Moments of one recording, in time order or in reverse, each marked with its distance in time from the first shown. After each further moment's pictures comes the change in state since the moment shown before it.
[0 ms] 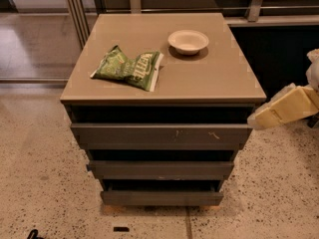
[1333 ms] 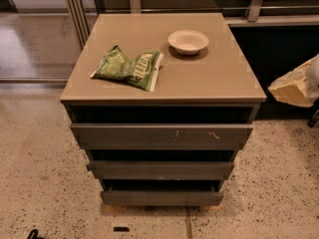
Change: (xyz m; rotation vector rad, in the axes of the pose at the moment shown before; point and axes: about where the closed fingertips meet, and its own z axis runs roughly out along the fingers) arm 0.000 0.000 0.000 0.000 0.000 0.000
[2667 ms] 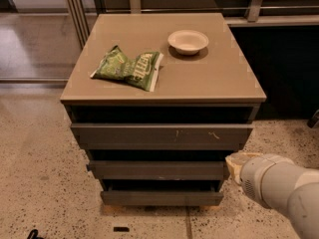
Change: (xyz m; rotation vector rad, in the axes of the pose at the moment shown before) arm 0.100 0.107 0.134 0.122 -0.080 0.372
